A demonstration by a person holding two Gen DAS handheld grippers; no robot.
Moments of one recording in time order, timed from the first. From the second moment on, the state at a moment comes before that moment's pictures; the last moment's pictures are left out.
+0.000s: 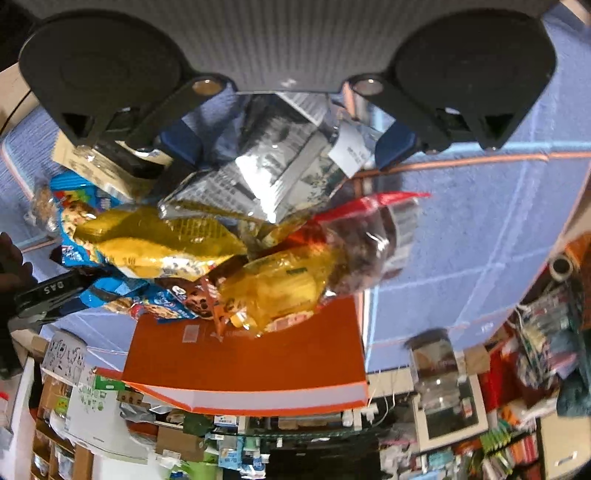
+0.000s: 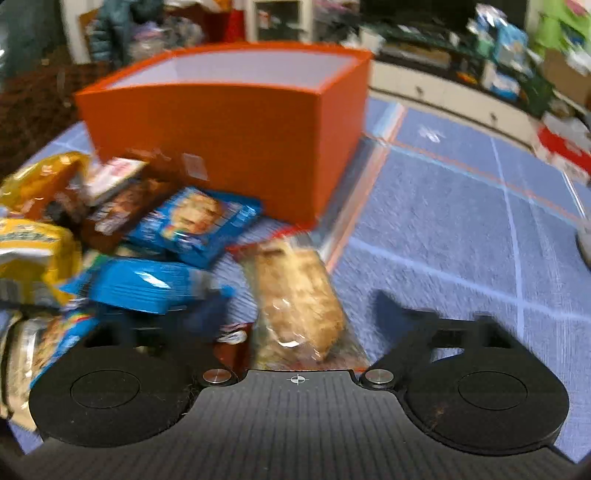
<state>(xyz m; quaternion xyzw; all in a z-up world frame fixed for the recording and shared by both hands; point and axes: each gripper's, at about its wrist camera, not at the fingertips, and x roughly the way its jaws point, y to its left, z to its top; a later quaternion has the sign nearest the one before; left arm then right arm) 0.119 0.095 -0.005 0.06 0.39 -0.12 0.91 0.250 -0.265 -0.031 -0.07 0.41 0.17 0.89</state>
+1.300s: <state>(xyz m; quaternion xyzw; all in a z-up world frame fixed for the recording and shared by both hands) 0.143 0.086 -0.008 0.15 0.39 -0.37 0.83 0.243 -0.270 -0.020 -0.05 0.41 0.17 0.90</state>
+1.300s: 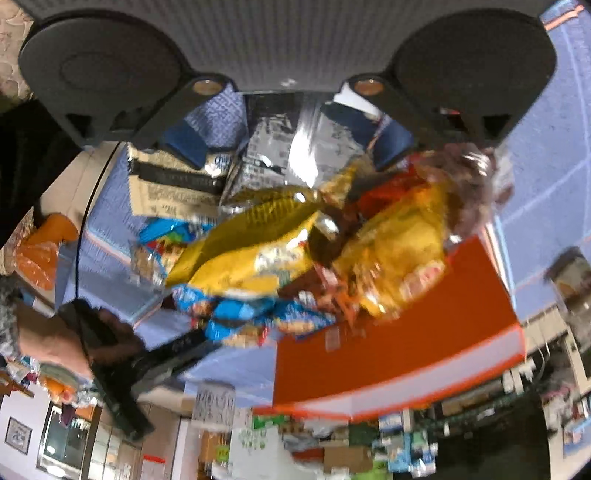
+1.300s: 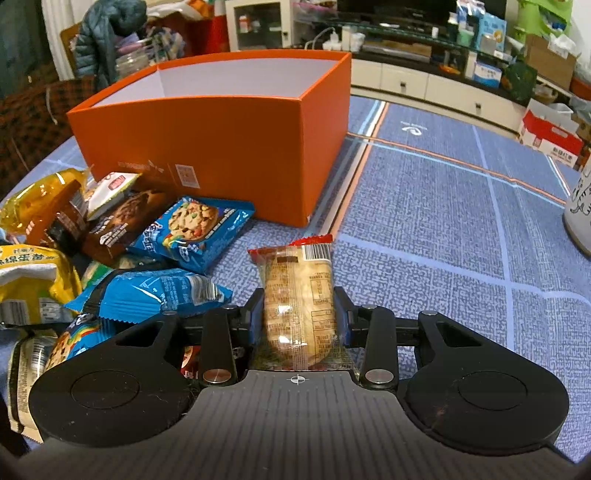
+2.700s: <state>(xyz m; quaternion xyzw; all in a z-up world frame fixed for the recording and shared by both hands) 0.100 0.085 0.040 0.05 0.36 -0.02 0.93 0.210 -0.266 0.011 -0.08 0.40 0.06 0.91</state>
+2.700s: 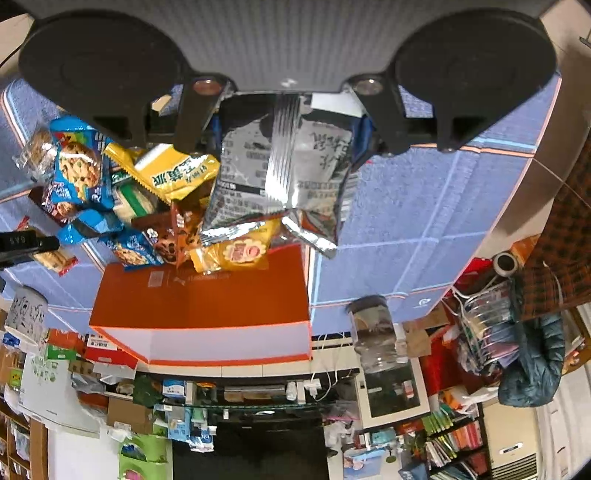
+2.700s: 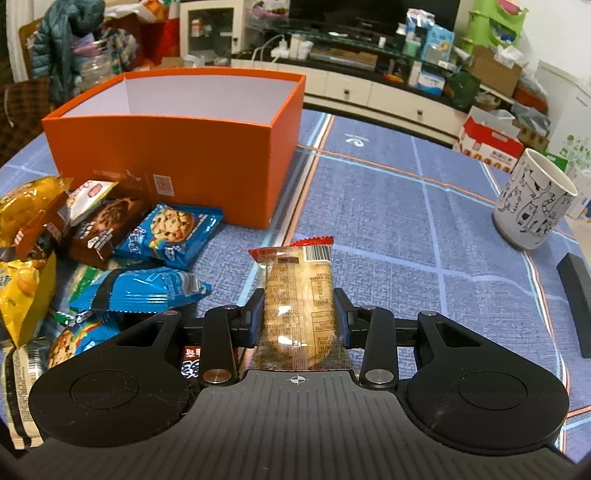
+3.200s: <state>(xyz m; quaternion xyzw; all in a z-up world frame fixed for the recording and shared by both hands) 0.115 0.094 0.096 0.01 0.30 -0.03 0.95 0.186 -0.263 0.096 -0.02 0.28 0.09 0.95</state>
